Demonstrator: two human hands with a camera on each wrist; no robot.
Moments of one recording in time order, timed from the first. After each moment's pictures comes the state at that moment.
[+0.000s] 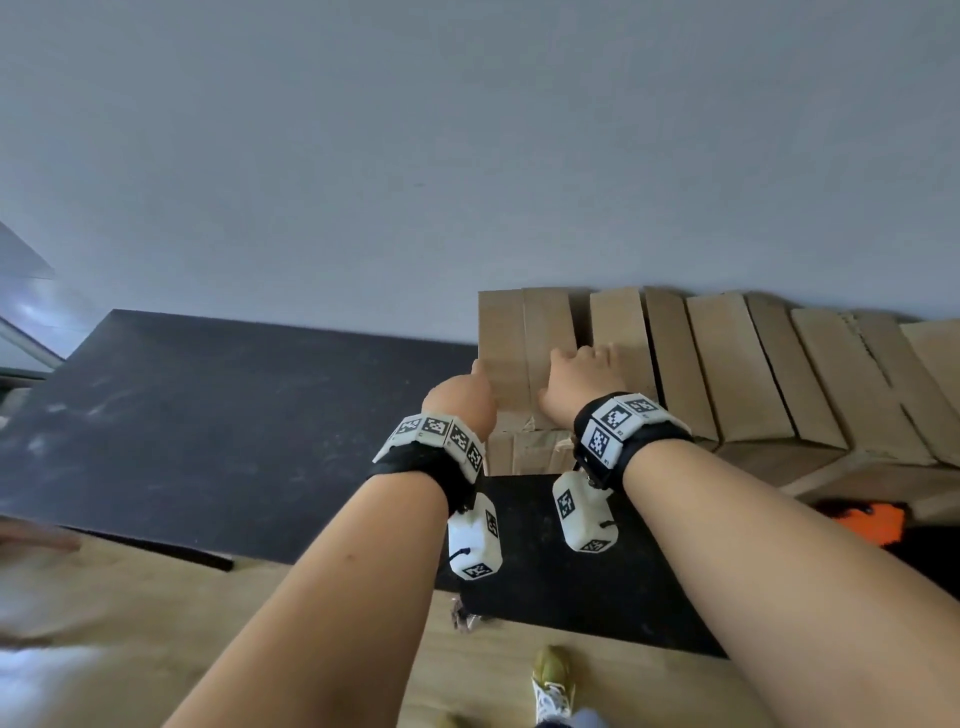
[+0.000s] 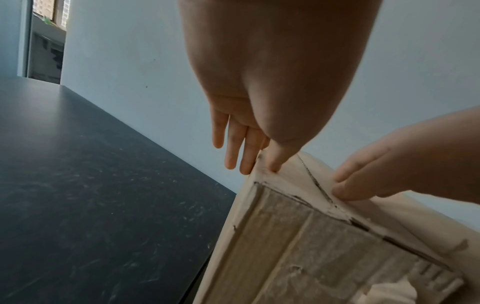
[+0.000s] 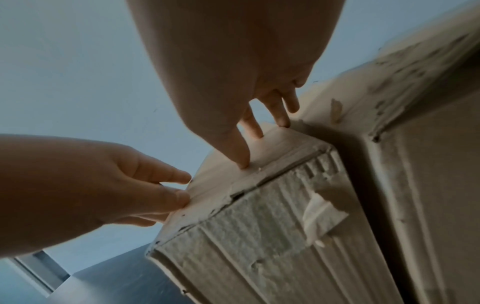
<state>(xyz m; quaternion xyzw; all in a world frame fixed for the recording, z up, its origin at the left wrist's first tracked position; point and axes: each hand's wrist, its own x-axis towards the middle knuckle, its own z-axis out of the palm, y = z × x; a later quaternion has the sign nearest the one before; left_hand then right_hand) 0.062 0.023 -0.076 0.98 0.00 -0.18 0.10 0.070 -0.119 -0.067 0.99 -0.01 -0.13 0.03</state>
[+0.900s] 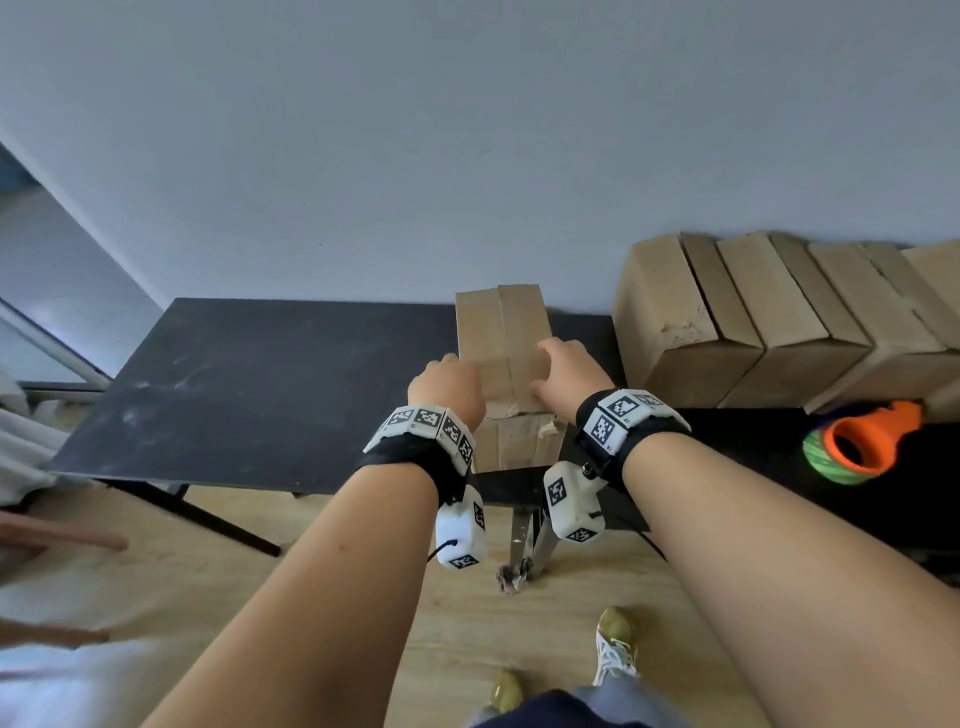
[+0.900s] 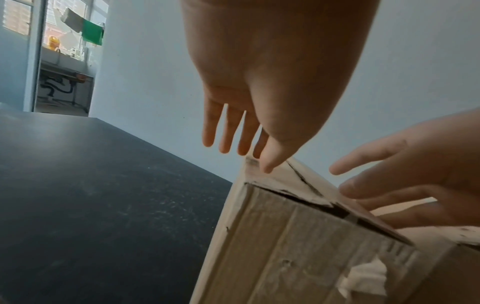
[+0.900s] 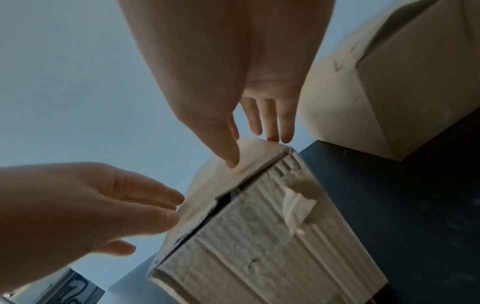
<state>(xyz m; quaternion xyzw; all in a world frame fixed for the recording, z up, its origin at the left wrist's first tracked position) -0.039 0.149 -0.061 0.99 -0.05 -0.11 0.04 -0.039 -0.008 -0.064 0.96 -0.04 -0.12 -0.26</state>
